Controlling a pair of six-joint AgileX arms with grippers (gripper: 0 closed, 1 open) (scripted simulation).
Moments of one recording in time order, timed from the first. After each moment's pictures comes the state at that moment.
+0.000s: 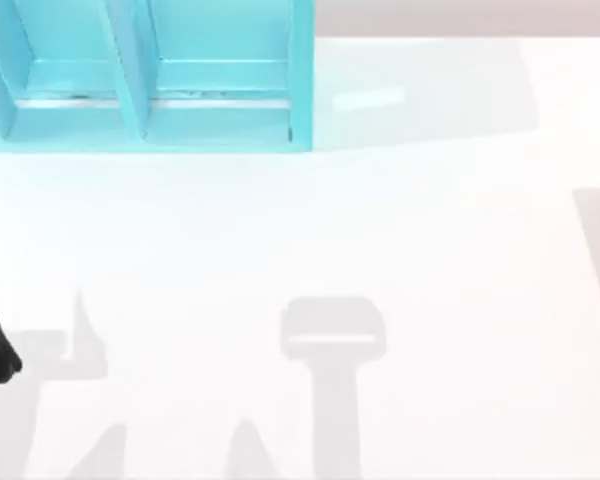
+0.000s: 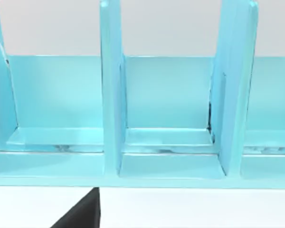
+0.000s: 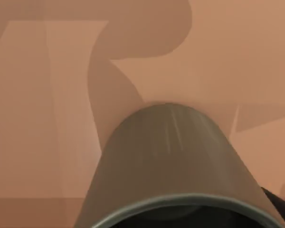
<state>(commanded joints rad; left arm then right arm) 0.00 0.00 0.00 0.00 0.00 0.00 -0.69 1.66 0.96 -0.87 0.00 -0.67</state>
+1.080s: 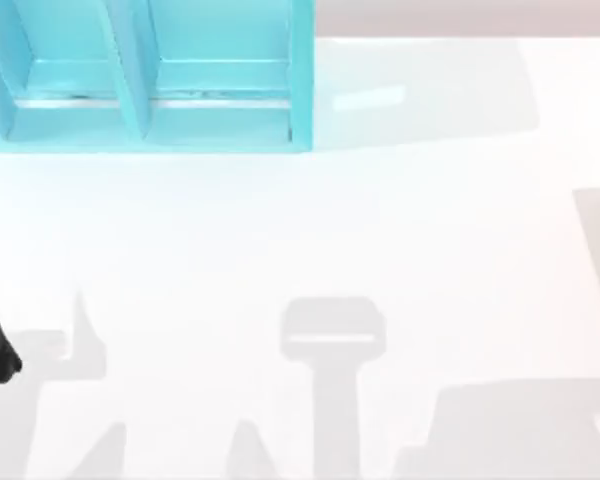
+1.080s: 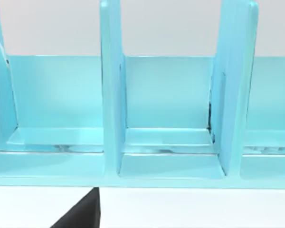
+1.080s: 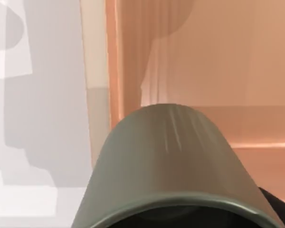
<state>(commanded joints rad) 0.00 0.00 0.00 0.00 0.00 0.00 -0.34 1.38 1.09 -1.29 0.00 -0.33</state>
